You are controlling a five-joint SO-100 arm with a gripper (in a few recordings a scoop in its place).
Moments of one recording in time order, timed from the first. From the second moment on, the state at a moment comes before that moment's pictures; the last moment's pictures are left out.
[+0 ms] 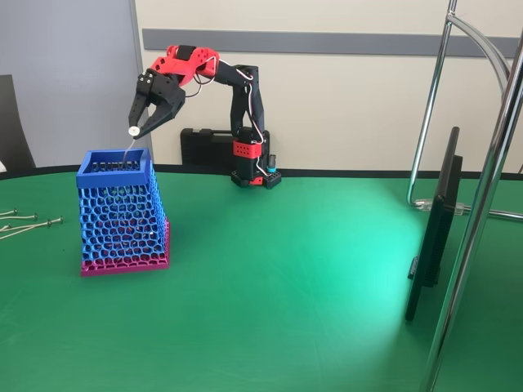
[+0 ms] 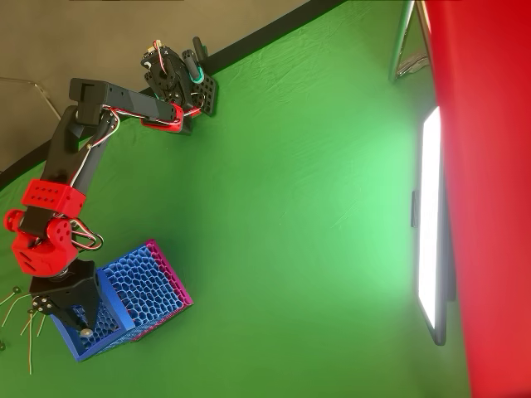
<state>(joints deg) 35.0 86.4 61.7 58.8 56.2</state>
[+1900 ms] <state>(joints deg) 3.7 170.2 164.4 41.9 -10.5</state>
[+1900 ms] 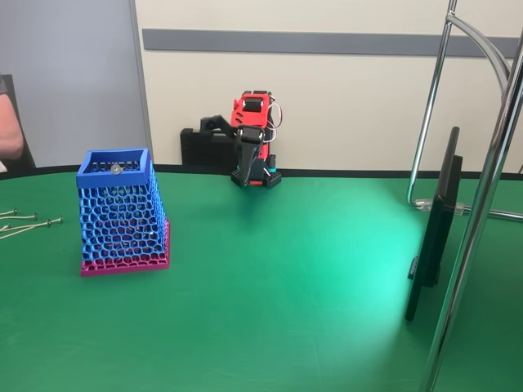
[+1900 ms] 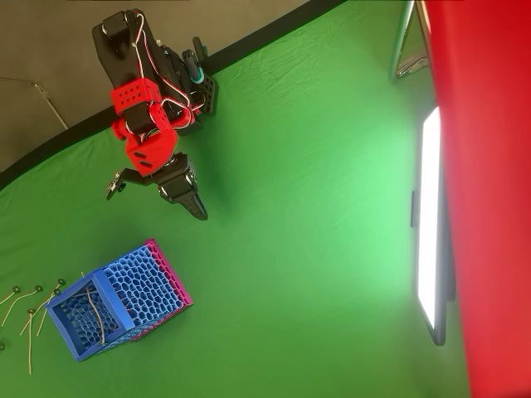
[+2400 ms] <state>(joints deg) 3.3 189.3 176.2 48.1 -10.6</state>
